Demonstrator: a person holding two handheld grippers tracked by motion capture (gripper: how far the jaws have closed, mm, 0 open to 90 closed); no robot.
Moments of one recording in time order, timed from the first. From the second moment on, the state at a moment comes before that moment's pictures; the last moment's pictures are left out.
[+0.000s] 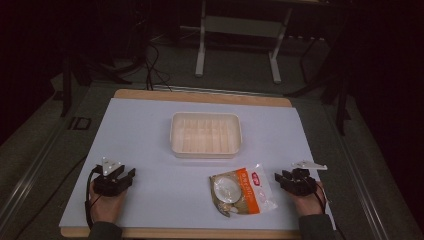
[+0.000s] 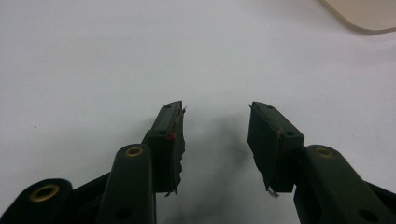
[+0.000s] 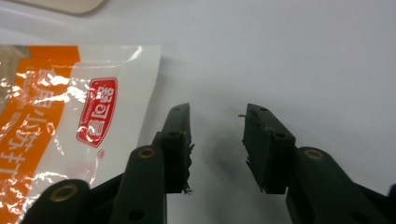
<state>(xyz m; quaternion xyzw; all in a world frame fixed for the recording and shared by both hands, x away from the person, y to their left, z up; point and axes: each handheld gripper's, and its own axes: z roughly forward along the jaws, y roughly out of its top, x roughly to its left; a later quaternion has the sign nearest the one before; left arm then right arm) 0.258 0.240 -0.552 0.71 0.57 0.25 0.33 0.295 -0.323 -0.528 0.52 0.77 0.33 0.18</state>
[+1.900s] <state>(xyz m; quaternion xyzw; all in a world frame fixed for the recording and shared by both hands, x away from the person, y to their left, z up) 0.259 0.240 -0.552 0.70 0.57 0.25 0.34 0.291 -0.293 -0.533 0.46 0.80 0.38 0.08</state>
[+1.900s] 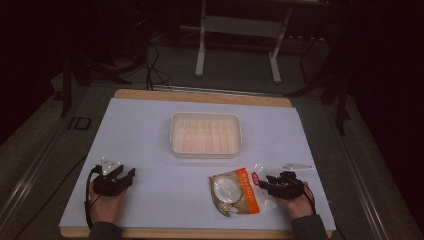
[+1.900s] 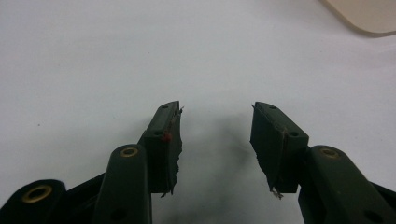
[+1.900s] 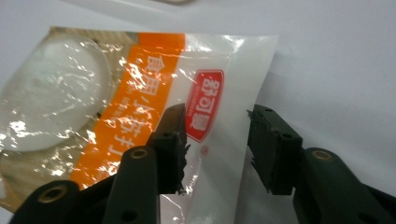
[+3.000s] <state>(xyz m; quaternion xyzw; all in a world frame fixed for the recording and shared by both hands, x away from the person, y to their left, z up) 0.259 0.240 -0.552 0.71 0.57 0.25 0.33 0.293 -0.279 -0.538 0.44 0.82 0.37 0.03</state>
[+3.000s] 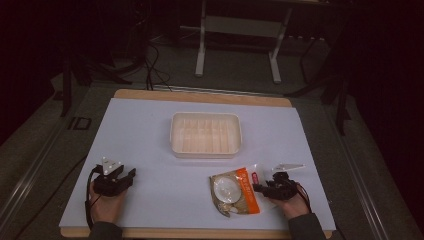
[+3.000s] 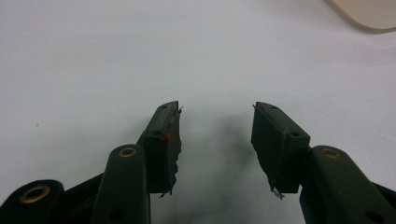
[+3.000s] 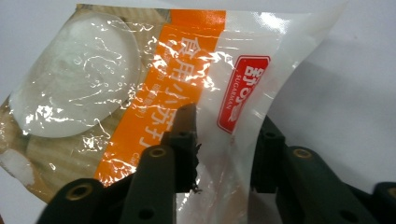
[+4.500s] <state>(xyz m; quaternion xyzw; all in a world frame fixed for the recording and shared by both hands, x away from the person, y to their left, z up) 0.259 0.239 -0.552 0.70 0.57 0.26 0.33 0.288 -0.274 -0.493 0.47 0.79 0.39 0.01</state>
